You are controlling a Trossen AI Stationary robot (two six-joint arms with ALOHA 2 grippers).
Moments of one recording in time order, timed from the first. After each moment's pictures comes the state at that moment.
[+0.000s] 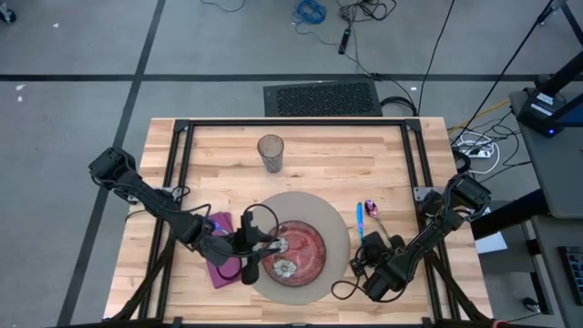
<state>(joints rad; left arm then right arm) -0.61 1.43 0.84 0.20 -0.63 -0.41 0.82 1.80 0.99 -0.92 0.38 1.97</state>
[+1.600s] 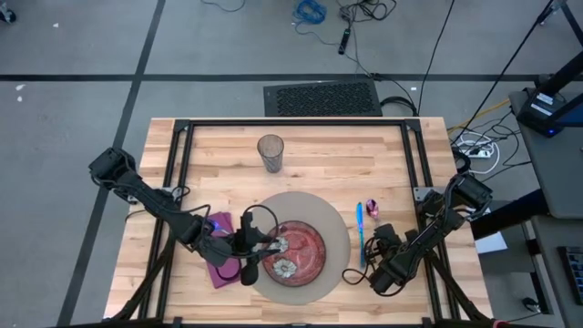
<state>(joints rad) -0.62 1.43 0.84 0.20 -0.62 -0.41 0.83 1.79 0.92 -1.08 0.24 2.12</state>
